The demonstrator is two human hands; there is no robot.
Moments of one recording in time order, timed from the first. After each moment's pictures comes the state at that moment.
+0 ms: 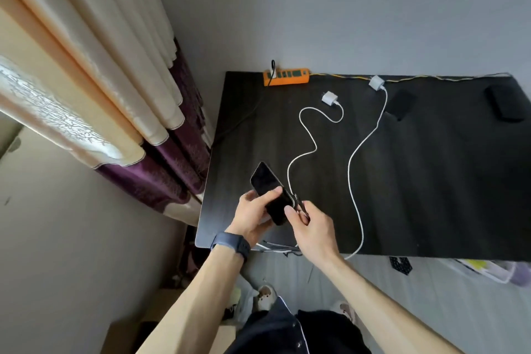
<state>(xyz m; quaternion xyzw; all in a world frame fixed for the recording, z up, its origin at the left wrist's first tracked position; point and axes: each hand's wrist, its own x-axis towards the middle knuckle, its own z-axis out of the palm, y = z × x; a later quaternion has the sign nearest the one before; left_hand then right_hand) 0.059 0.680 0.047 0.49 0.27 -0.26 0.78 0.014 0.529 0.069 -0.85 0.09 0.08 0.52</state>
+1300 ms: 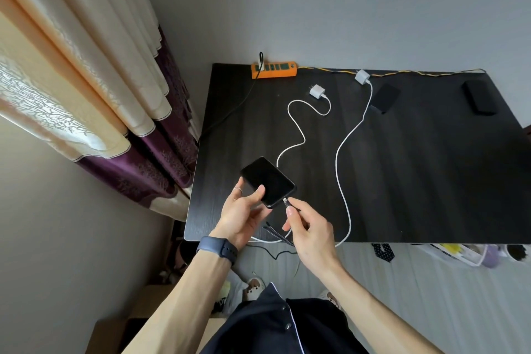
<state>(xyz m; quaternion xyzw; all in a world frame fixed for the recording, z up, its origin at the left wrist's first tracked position) 0.041 0.679 0.072 0.40 0.27 -0.21 0.85 -0.017 0.529 0.084 -0.83 0.12 0.06 0.53</state>
